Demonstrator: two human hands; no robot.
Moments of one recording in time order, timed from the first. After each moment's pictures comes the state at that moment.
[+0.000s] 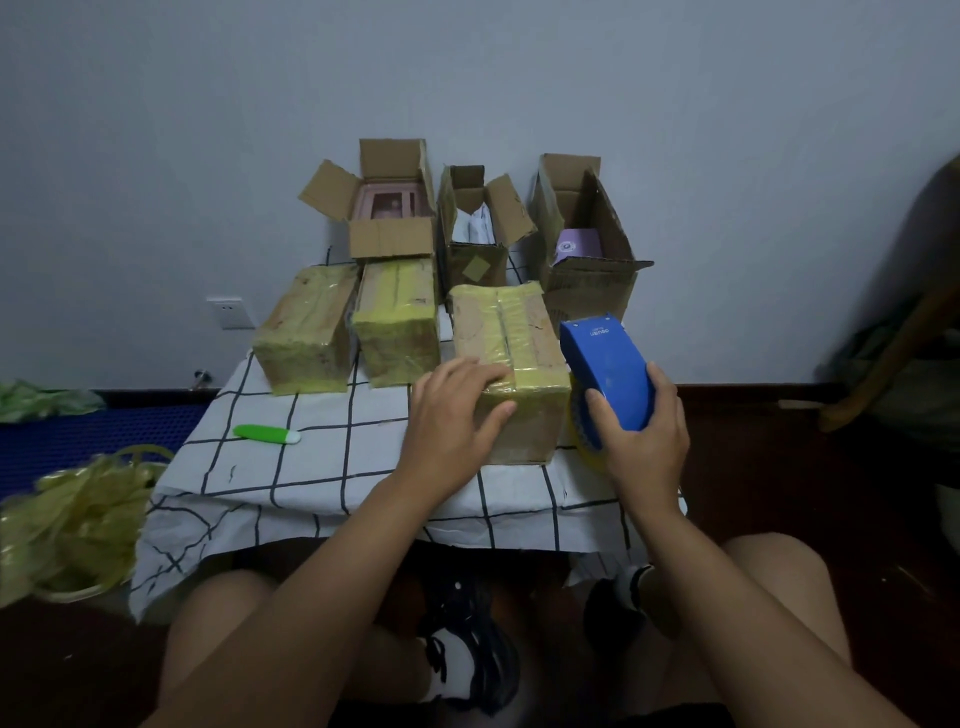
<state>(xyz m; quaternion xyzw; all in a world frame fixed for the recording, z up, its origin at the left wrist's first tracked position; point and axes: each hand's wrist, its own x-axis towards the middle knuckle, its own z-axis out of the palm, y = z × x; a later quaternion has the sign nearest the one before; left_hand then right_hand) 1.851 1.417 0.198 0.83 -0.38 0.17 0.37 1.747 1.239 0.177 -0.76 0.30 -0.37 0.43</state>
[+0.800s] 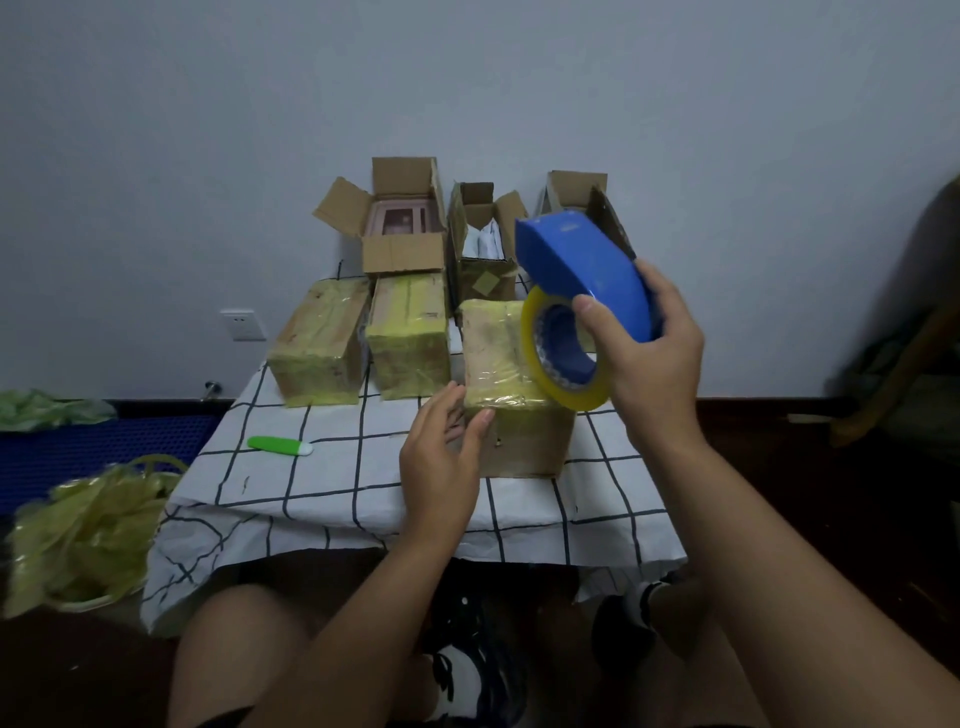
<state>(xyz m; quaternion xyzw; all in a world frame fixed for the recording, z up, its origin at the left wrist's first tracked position) 1.826 1.424 0.185 0.76 -0.15 0.13 0.62 1.774 1.262 0.286 -0.71 0.14 -0.44 0.54</state>
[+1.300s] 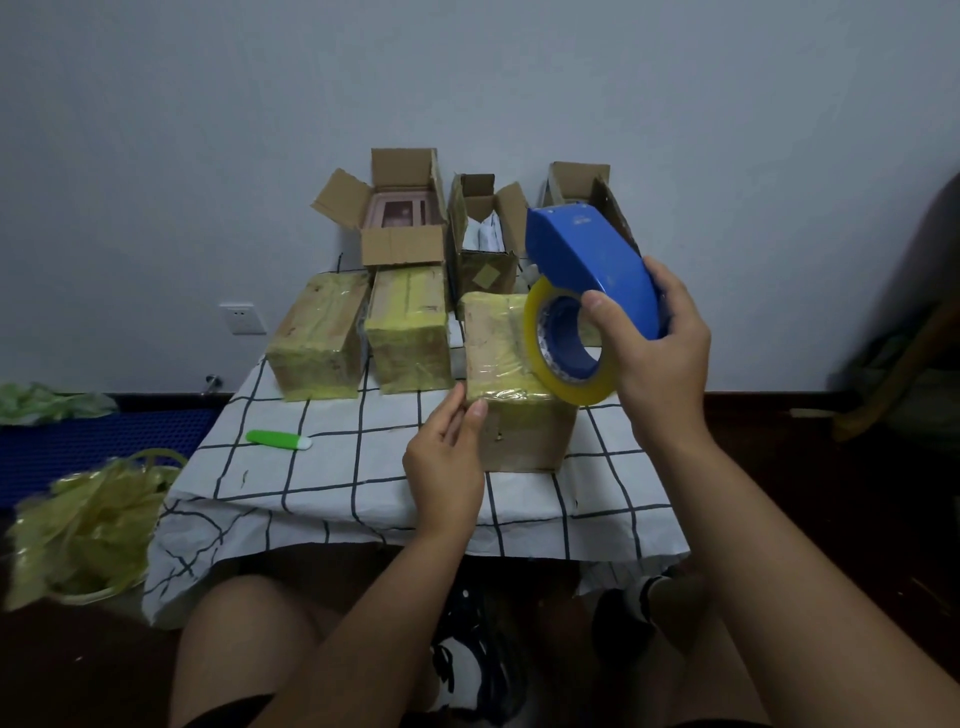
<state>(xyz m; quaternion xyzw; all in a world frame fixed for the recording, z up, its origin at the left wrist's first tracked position) 1.818 1.410 0.186 0.67 -0.06 0.05 0.74 1.773 1.257 0.280 -0.70 0.14 -0.43 0.56</state>
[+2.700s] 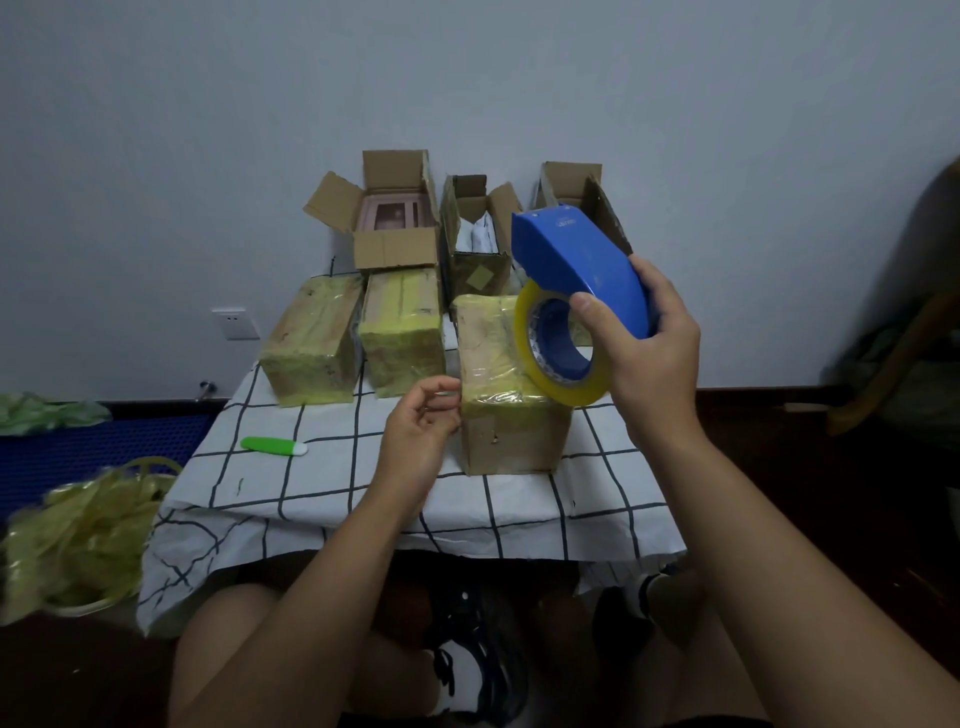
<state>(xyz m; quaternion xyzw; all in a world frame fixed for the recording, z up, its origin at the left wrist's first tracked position) 1.856 1.438 0.202 0.68 -0.15 -0.08 0.71 1.775 1.255 0.279 -0.70 0.13 -0.42 0.56</state>
